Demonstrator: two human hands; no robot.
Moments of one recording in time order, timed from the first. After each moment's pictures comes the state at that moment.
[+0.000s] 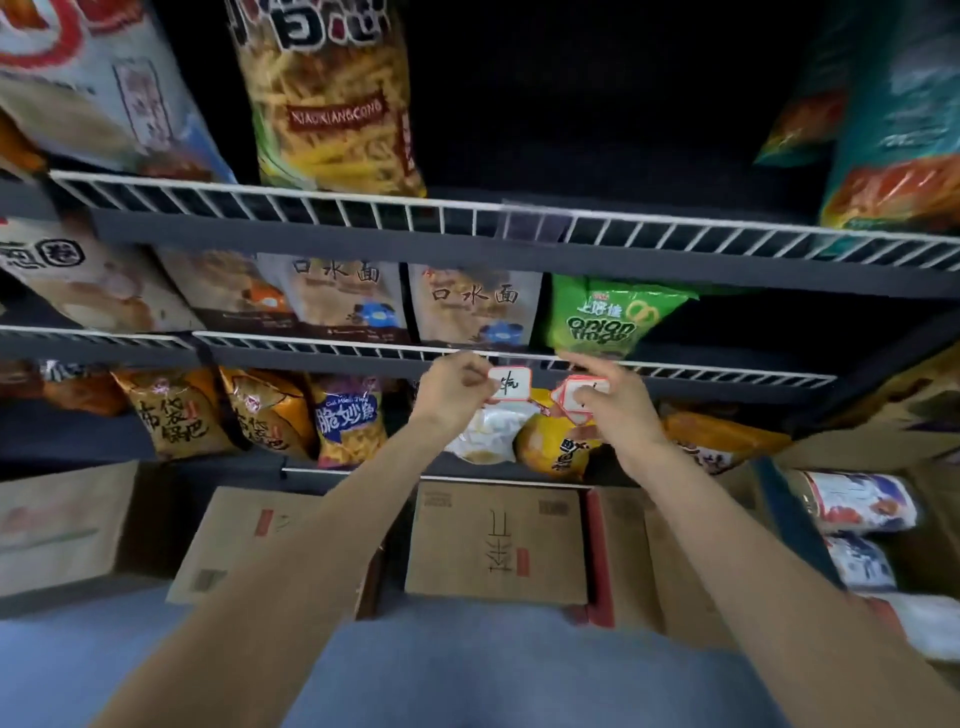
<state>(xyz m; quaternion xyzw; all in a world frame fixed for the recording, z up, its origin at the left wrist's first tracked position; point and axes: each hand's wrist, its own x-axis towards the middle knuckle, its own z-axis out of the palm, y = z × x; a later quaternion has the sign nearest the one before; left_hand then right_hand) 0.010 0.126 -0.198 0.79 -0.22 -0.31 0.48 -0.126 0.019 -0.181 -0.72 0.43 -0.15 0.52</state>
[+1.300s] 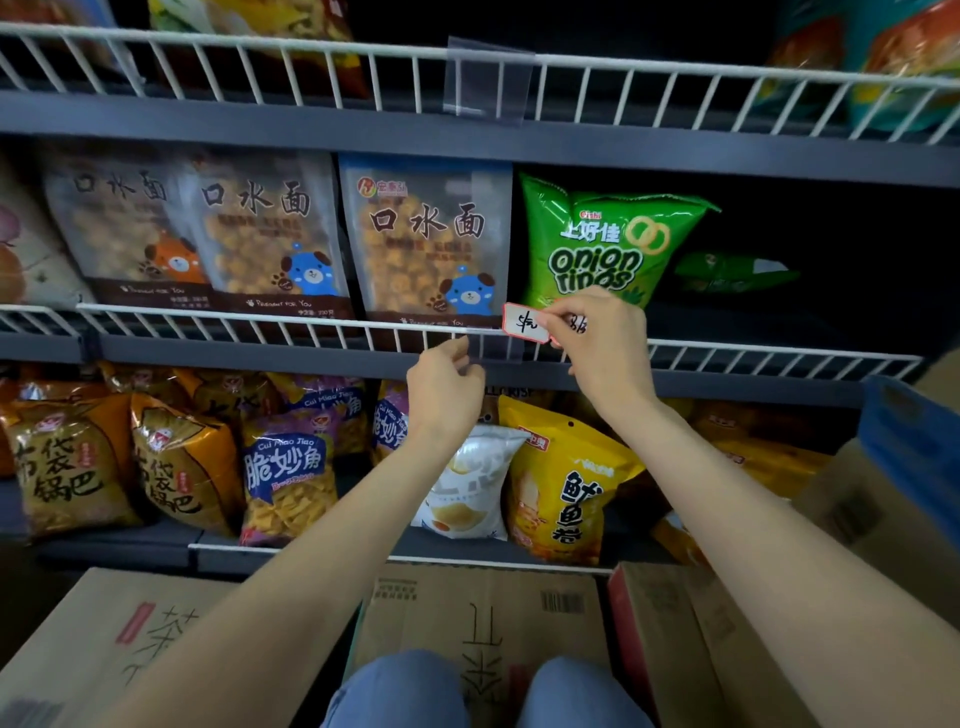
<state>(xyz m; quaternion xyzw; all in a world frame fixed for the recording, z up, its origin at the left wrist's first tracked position) -0.007 0.076 -0.321 0.79 -0.27 -0.09 0.55 -0.097 -0.042 -0.291 -0.86 0.22 -0.41 0.22</state>
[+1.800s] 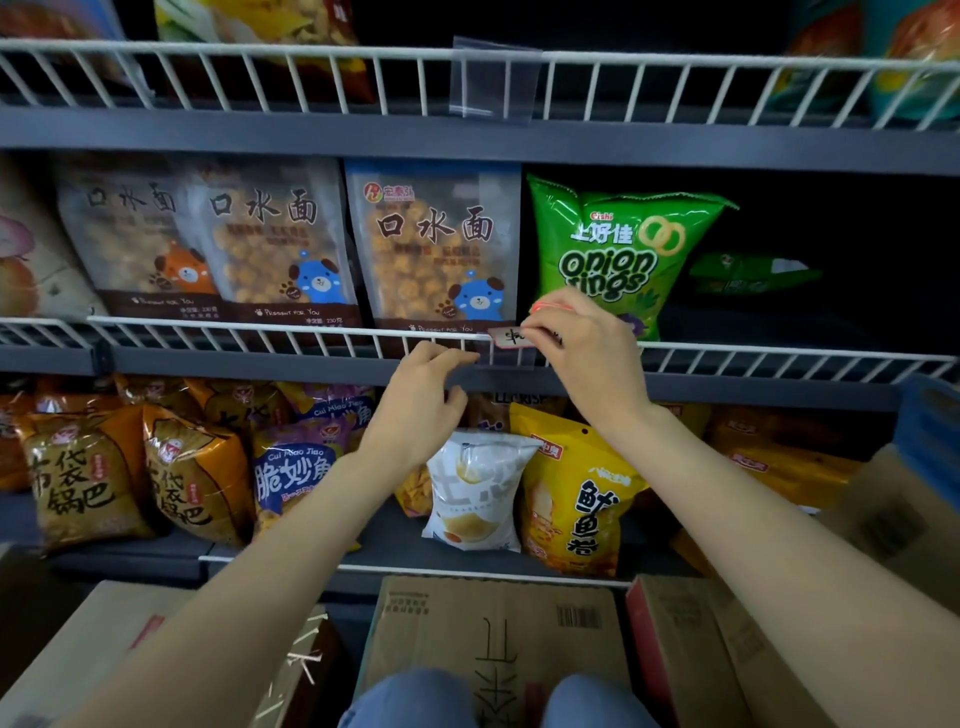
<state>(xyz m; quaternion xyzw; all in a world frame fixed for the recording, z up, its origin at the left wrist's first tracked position) 0.027 0.103 -0.331 0.81 -0.48 0.05 0.34 -0.082 -0.039 -0.304 -0.89 0.11 -0.45 0.05</state>
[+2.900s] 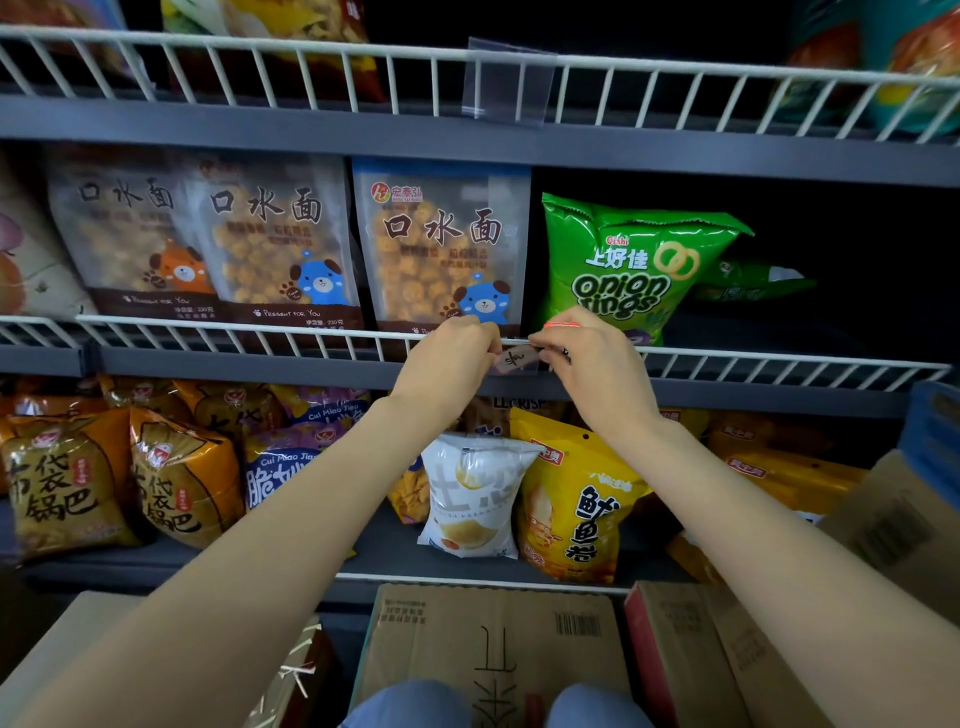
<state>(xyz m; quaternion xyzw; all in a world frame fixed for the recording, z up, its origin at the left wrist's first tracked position) 0.033 0.069 -0.299 0.82 -0.52 0.09 0.22 -0.086 -0.036 -0.304 -0.92 0.19 -0.33 0.07</state>
